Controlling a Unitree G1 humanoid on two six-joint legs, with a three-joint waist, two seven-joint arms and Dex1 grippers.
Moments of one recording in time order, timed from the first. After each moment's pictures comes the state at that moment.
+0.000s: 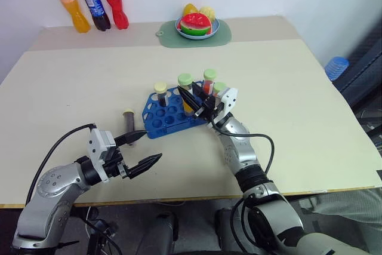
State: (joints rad) left arm 0.16 0.61 0.18 -0.42 -0.58 0.25 -0.92; right arm -0.61 0.05 0.06 0.59 0.26 -0.44 0.69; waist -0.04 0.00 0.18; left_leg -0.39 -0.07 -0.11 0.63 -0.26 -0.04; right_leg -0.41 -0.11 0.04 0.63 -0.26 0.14
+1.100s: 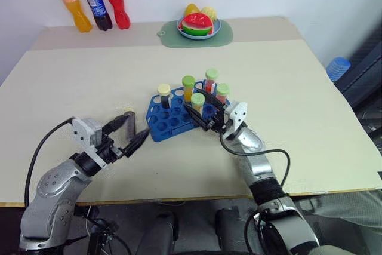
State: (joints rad) left arm 0.11 0.47 0.26 -0.46 -0.55 0.33 -0.54; right arm -0.42 -0.11 0.11 0.33 0.20 -0.40 0.75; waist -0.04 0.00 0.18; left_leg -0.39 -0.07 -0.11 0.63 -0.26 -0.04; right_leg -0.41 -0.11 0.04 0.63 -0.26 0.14
